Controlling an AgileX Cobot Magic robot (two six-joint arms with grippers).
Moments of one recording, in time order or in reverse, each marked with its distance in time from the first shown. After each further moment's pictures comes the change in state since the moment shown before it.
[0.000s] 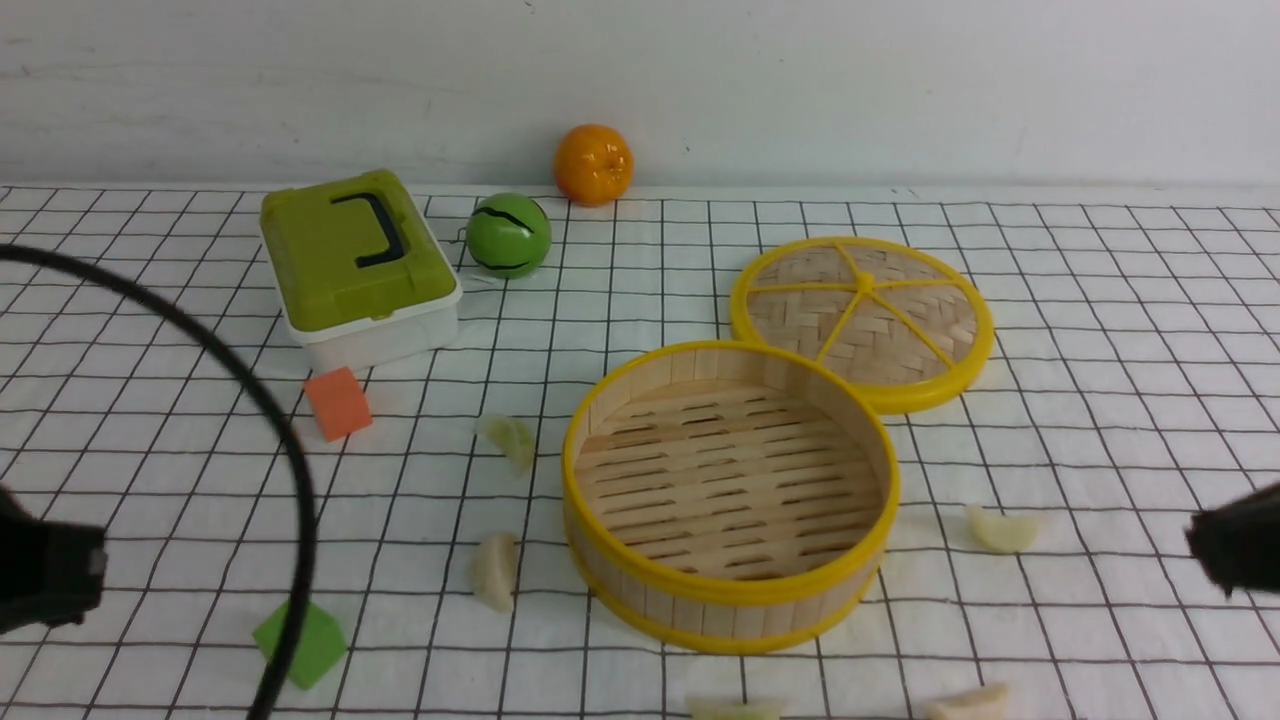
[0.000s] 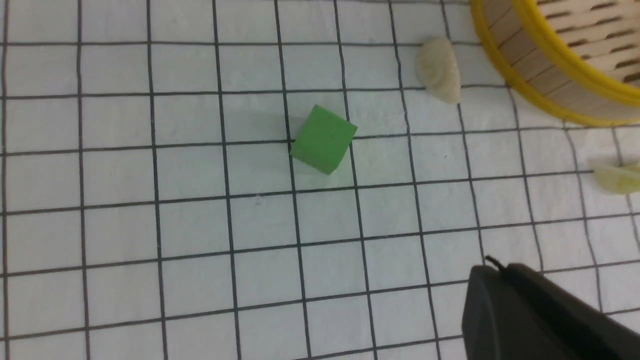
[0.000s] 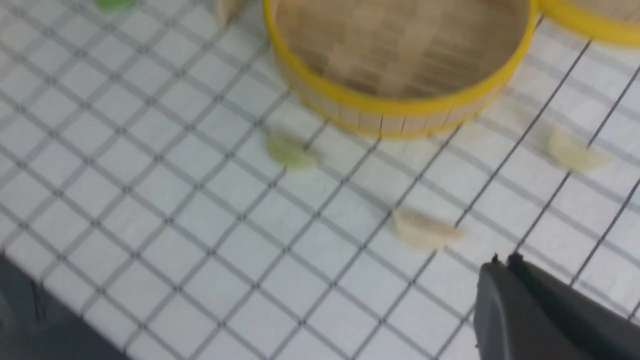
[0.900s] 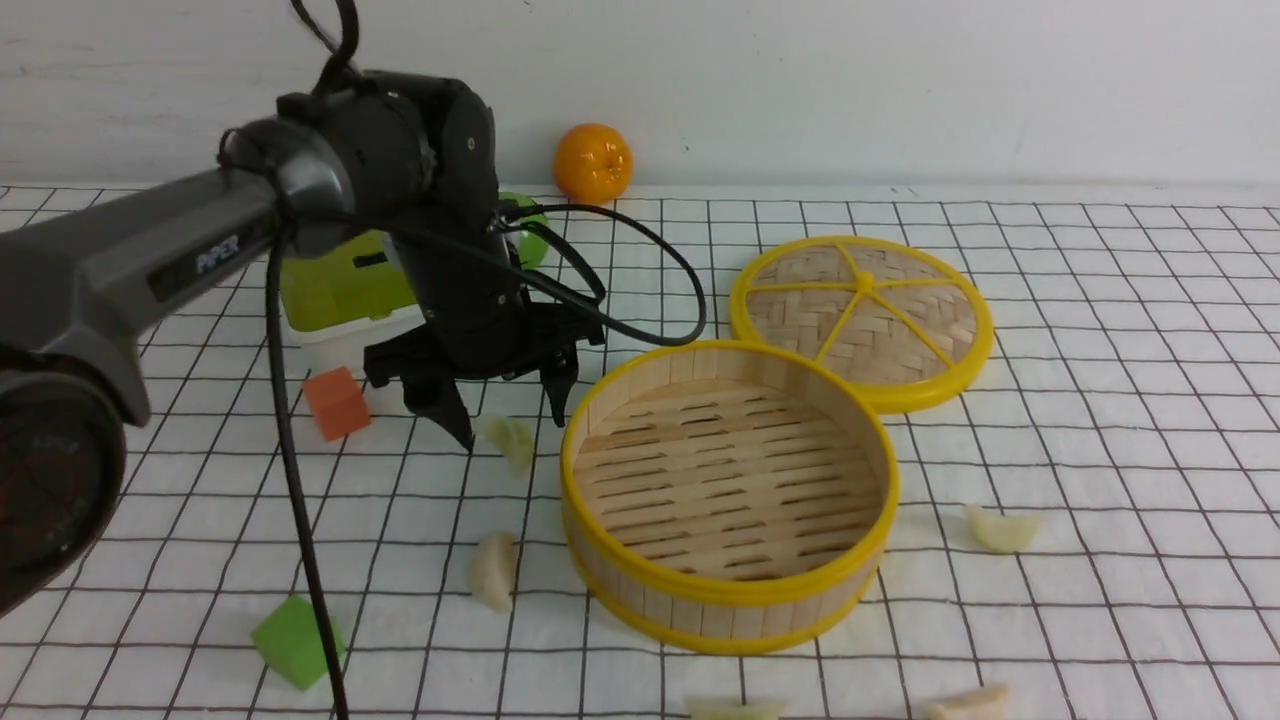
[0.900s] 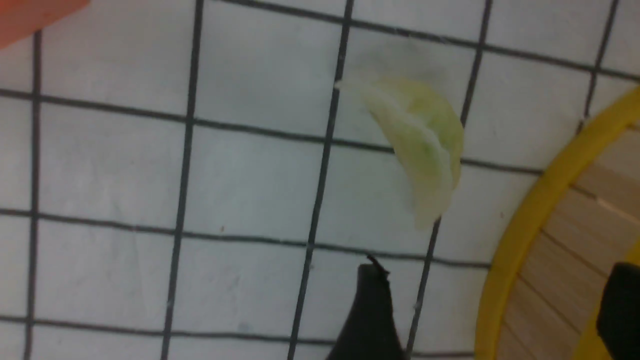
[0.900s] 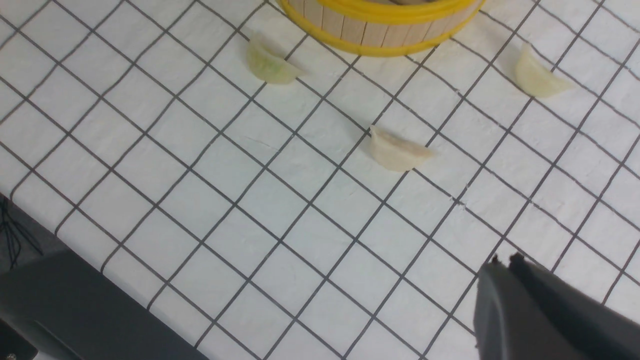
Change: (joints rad) right arm 0.152 -0.220 0.000 -0.164 0.104 0.175; left arm -0.121 1.242 -0.931 0.027 0.041 -0.378
